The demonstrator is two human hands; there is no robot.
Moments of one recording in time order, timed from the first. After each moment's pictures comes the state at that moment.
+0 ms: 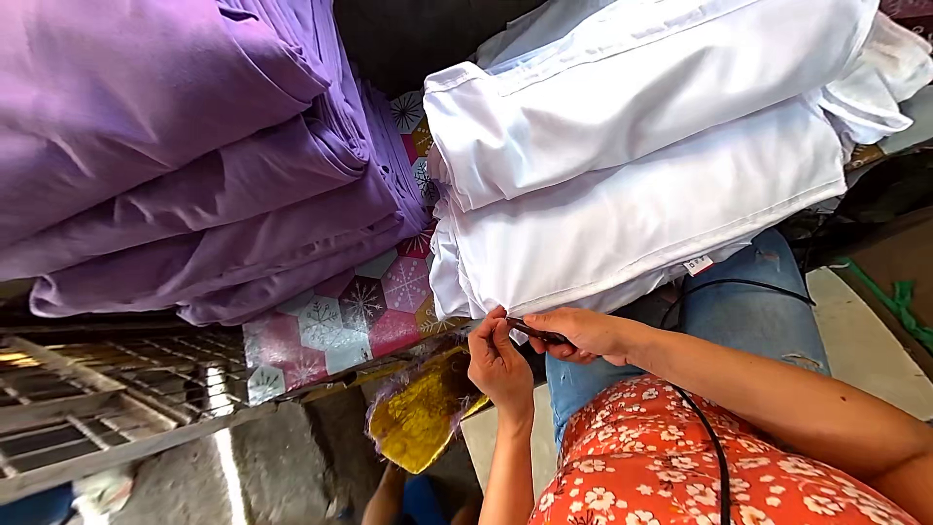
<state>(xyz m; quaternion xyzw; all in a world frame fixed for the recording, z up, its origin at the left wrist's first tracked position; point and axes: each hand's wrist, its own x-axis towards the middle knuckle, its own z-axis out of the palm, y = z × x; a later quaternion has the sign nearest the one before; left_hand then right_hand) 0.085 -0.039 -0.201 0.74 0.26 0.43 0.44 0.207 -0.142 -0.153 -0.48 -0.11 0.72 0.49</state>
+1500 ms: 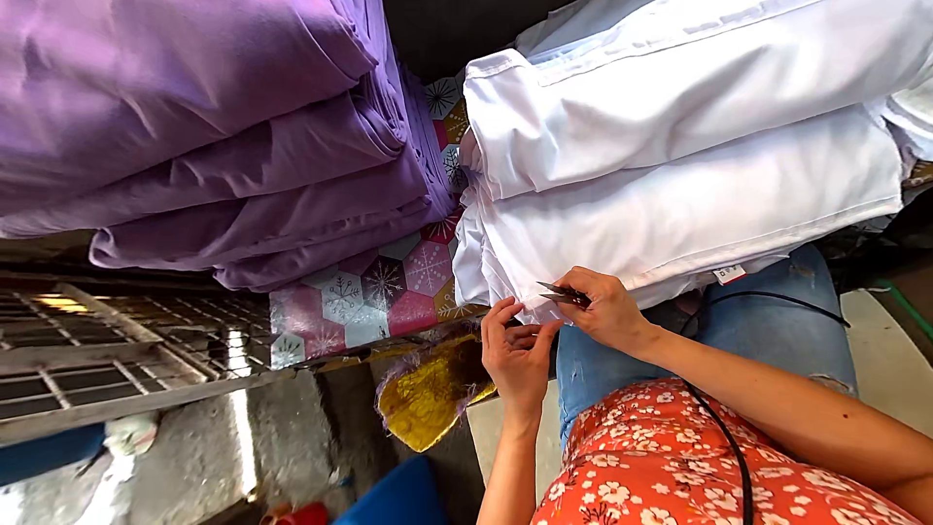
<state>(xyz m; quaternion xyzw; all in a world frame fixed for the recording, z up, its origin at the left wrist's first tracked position) 0.072 -0.039 -0.186 0.75 0.29 0.34 0.48 0.197 -0.133 -0.203 -0.75 -0.37 0.12 0.53</state>
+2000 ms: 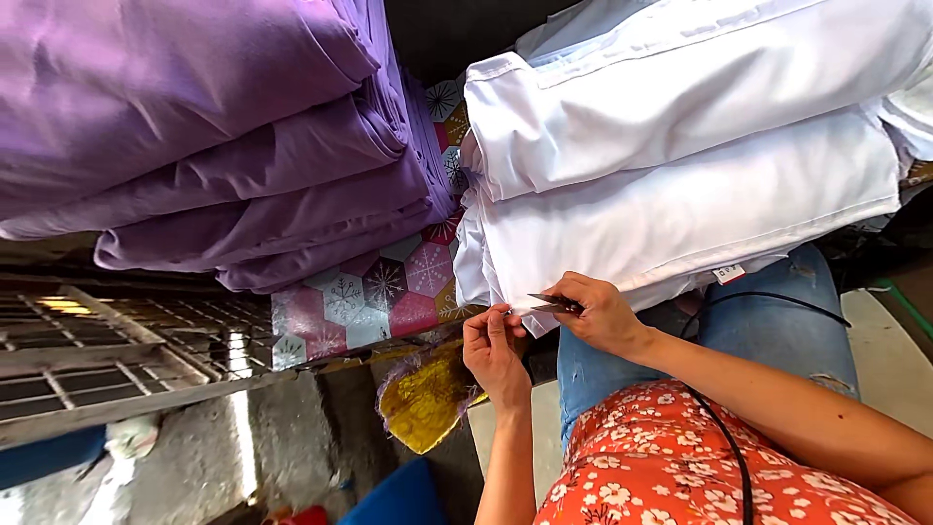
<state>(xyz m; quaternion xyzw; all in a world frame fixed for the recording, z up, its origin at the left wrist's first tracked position) 0.080 -0.029 -0.173 0.54 0.35 0.41 0.64 0.192 -0.129 -0.202 -0.73 -0.41 0.09 0.54</state>
